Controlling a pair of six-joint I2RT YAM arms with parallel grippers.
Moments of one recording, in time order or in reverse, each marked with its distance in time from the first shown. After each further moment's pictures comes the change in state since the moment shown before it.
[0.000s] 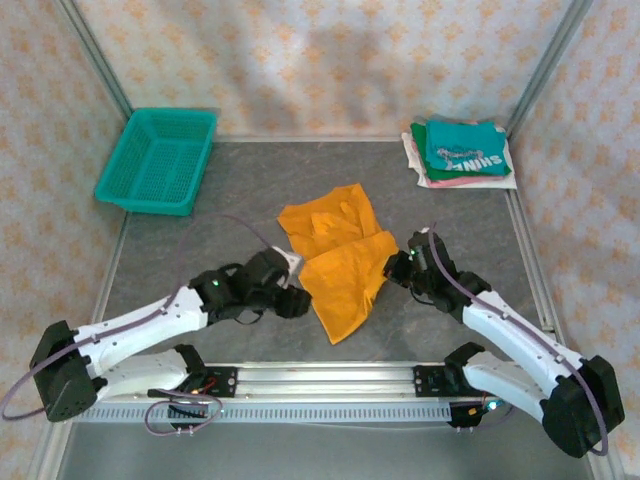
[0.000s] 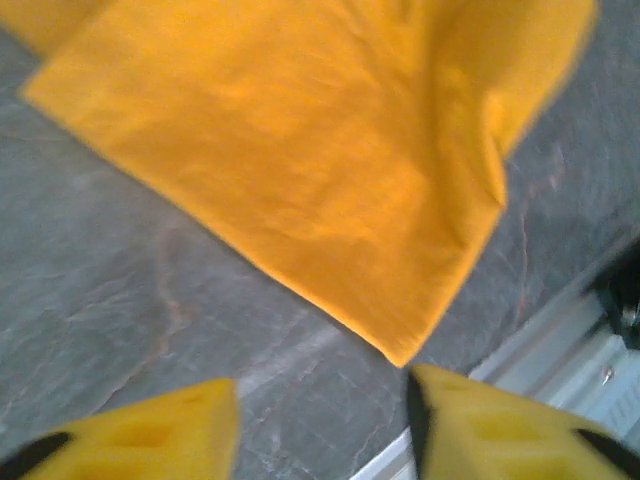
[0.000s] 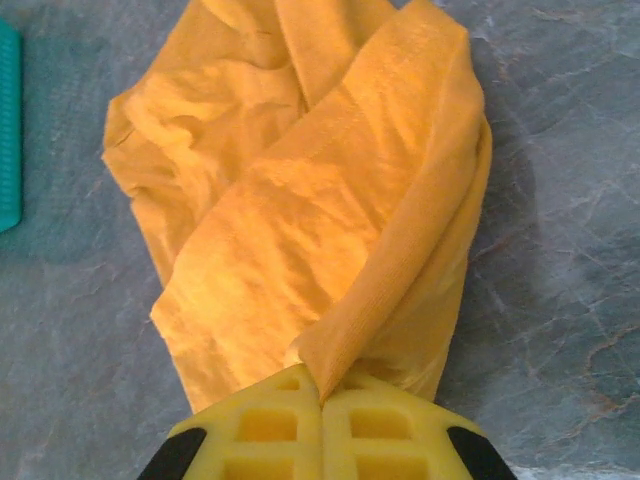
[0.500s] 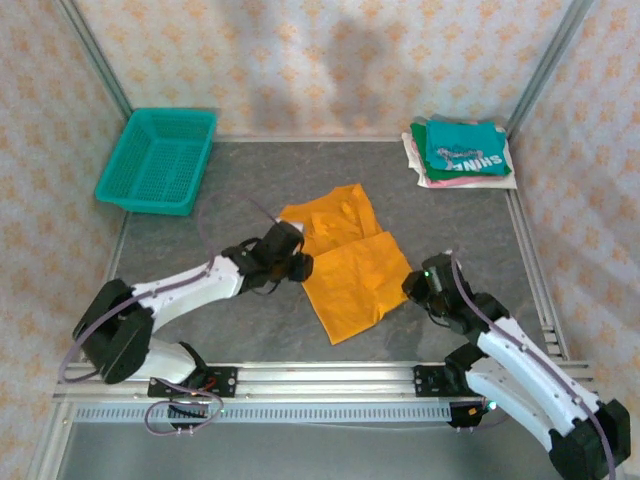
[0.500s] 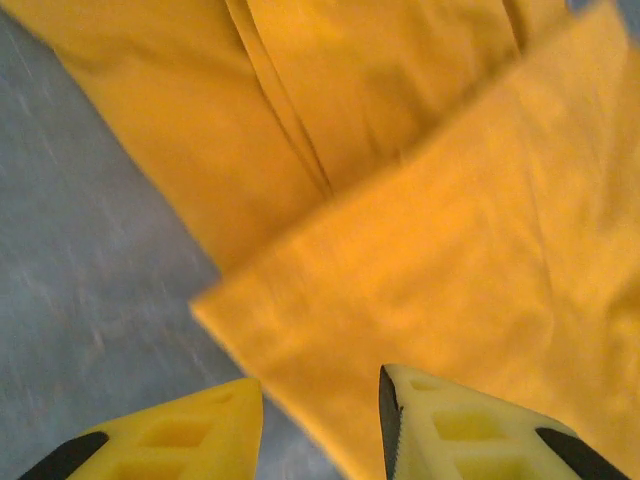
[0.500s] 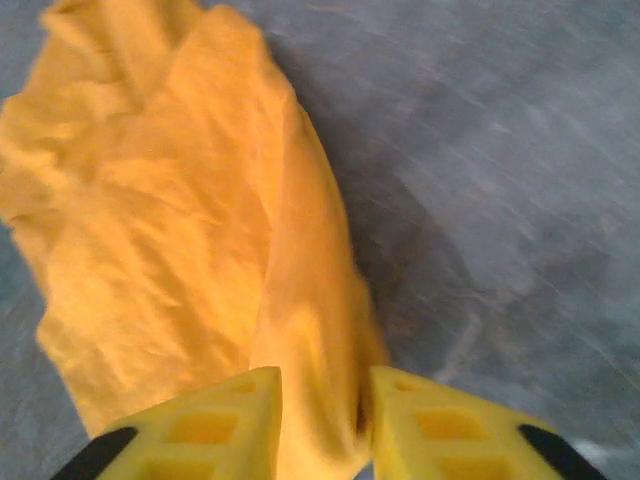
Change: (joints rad) left arm 0.243 0.348 0.142 0.212 -0.122 0.008; right arm -0.018 -0.269 -0.115 -0.283 0.134 0.086
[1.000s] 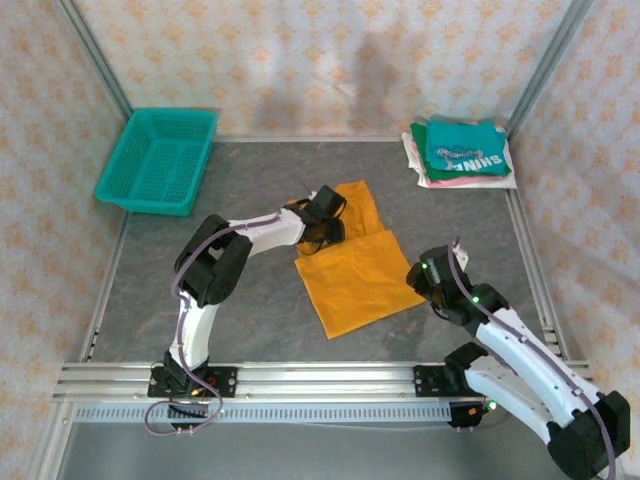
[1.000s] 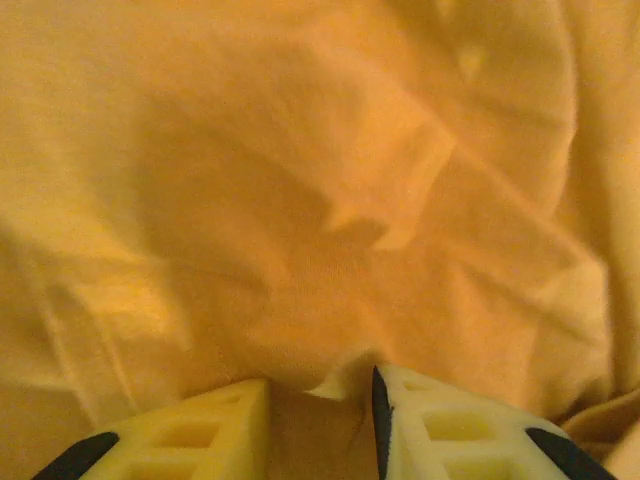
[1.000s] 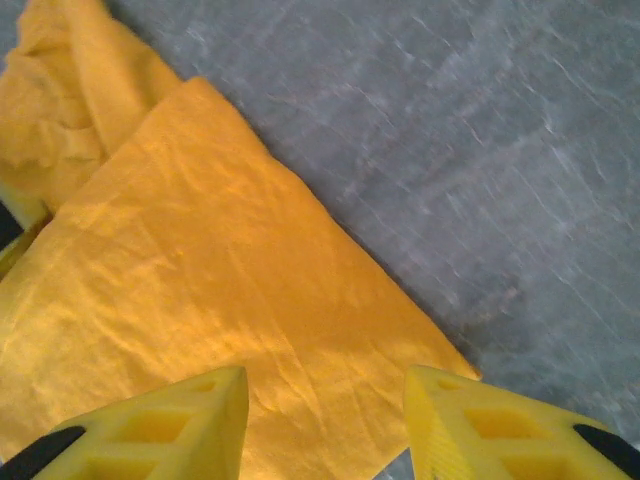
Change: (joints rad) left arm 0.063 0.658 0.581 -0.010 0.026 -0.128; right arm 0.000 0.103 0.108 -0.003 0.144 -0.079
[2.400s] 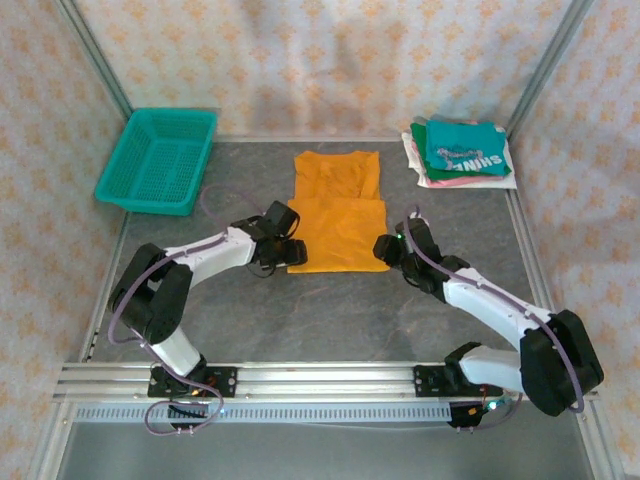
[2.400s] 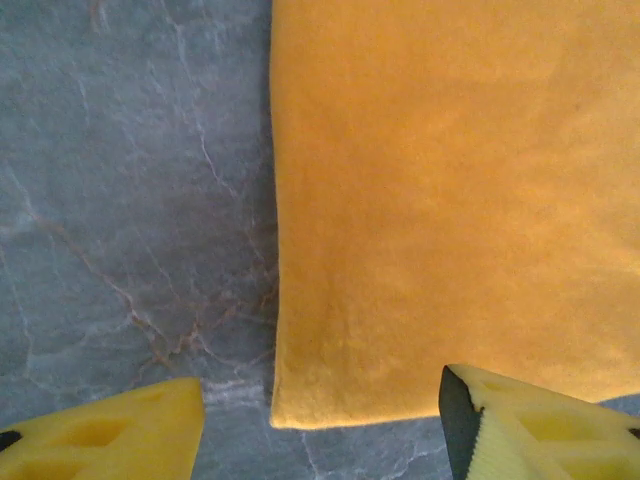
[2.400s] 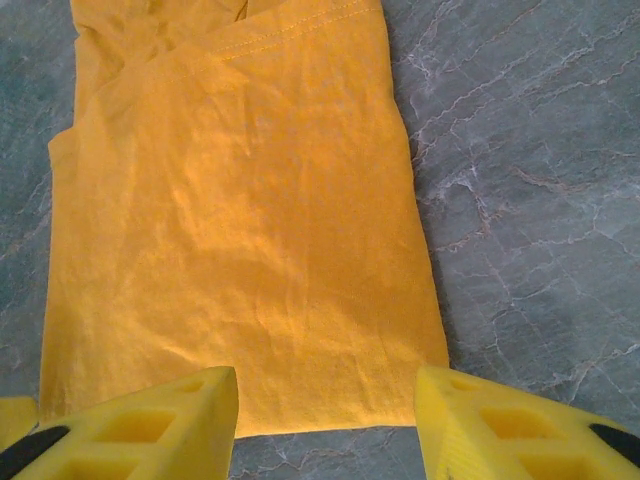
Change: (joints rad) left arm 0.090 -0.446 -0.466 -0.143 0.047 -0.009; right arm 0.000 0.415 0.074 0.478 -0.145 -0.169
